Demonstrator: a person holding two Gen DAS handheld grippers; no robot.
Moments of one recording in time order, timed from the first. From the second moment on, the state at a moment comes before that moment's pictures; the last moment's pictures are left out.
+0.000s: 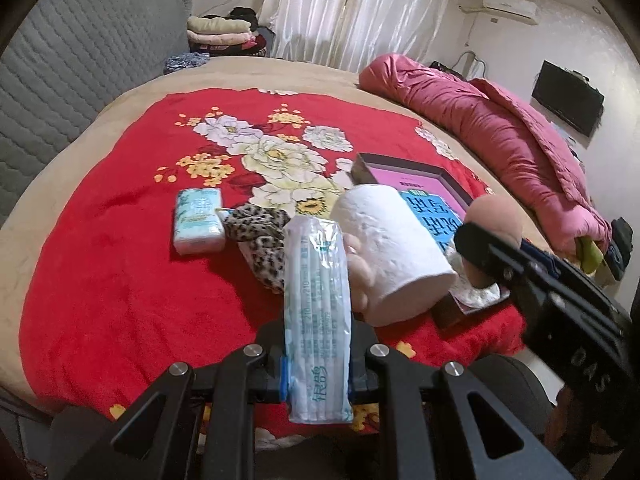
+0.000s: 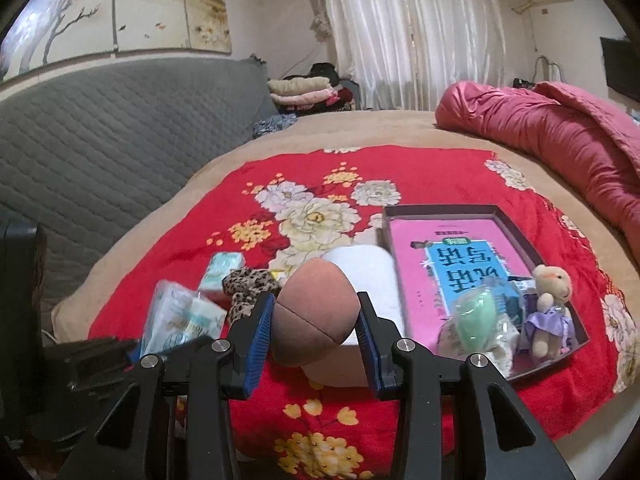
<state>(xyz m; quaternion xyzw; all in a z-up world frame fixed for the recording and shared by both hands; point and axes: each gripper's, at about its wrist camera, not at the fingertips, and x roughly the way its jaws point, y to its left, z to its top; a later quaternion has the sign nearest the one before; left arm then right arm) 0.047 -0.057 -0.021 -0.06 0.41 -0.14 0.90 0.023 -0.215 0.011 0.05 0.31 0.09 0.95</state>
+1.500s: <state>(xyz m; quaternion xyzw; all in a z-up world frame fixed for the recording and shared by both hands) 0.058 -0.216 0.004 -0.02 0.43 -0.27 0.86 -0.007 -0.376 0.027 0.18 0.24 -0.09 0.95</state>
